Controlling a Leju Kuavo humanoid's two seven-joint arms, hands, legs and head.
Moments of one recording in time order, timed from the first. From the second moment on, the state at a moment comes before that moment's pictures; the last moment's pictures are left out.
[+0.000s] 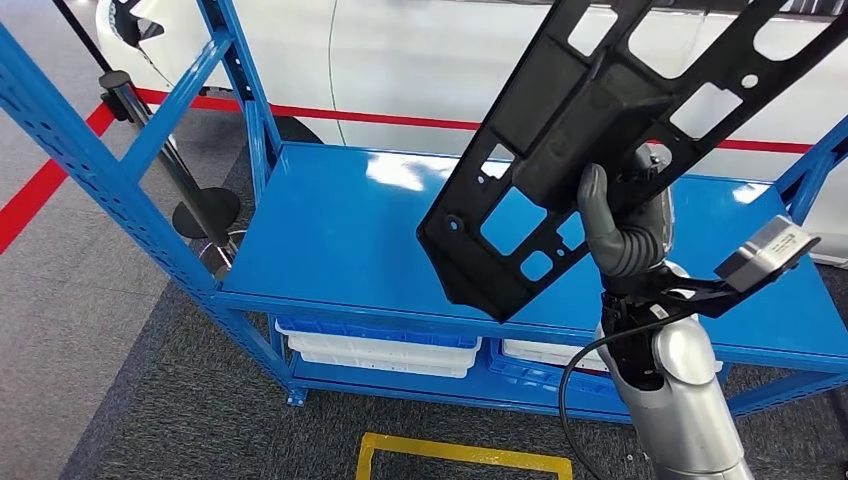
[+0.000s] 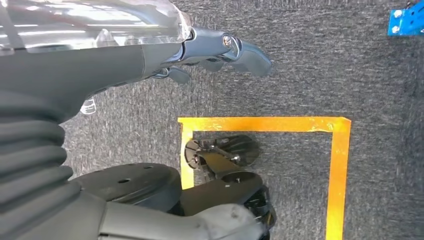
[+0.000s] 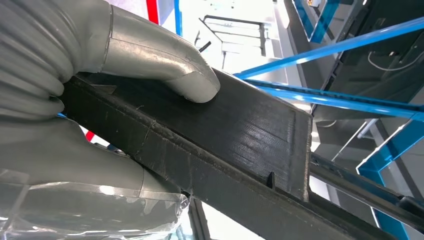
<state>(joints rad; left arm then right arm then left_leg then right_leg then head) -0.09 -0.06 -0.86 -0.18 0.70 0.28 -0.53 -0.40 -0.19 0.29 -1.89 -0.32 0.03 -0.21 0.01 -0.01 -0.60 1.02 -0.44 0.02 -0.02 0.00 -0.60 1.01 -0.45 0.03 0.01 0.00</state>
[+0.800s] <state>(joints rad) -0.07 -0.06 -0.79 -0.17 0.78 0.25 -0.50 -0.31 -0.20 0.31 -2.02 -0.31 0.02 -0.23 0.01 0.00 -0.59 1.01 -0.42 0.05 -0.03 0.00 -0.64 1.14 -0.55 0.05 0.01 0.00</state>
